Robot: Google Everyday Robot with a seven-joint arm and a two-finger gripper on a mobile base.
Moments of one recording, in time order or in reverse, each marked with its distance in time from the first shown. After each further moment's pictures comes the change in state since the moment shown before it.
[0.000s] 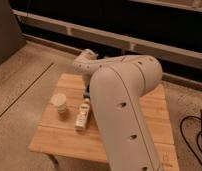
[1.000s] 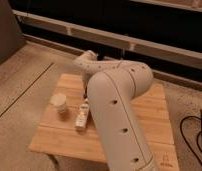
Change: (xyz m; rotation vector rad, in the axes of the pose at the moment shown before) arm -0.010 0.020 0.038 -0.066 0.075 -0.085
